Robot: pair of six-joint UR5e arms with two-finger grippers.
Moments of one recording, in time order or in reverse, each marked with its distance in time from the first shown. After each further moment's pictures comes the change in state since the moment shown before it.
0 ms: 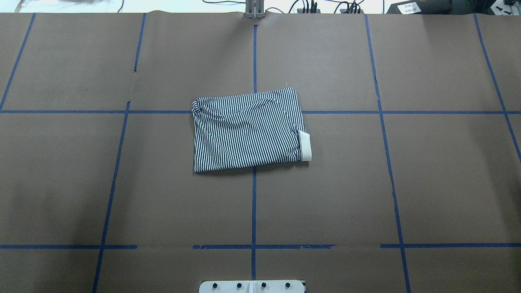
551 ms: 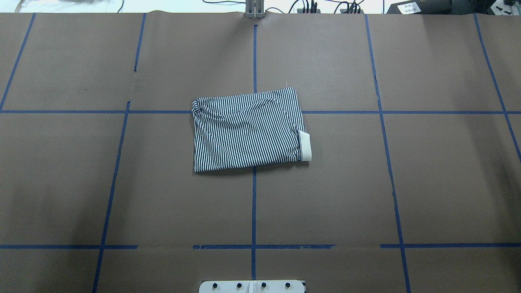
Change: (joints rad) left arm 0.000 0.001 0.001 -0.003 0.000 0.000; right arm -0.005 0.156 -0.099 0.005 -0.025 -0.010
